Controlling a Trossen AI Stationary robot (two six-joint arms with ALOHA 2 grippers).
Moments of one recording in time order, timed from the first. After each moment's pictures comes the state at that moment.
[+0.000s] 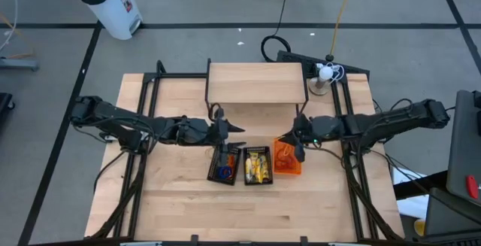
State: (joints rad) left arm -0.17 1.40 1.01 0.11 -0.26 -0.01; right arm 0.13 0.97 0.64 -0.14 0.13 0.45
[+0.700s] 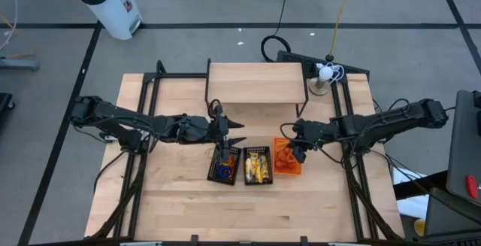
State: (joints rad) left arm -0.15 1.40 1.01 0.11 -0.30 -0.02; right arm 0.13 1.01 0.64 -0.39 0.08 0.72
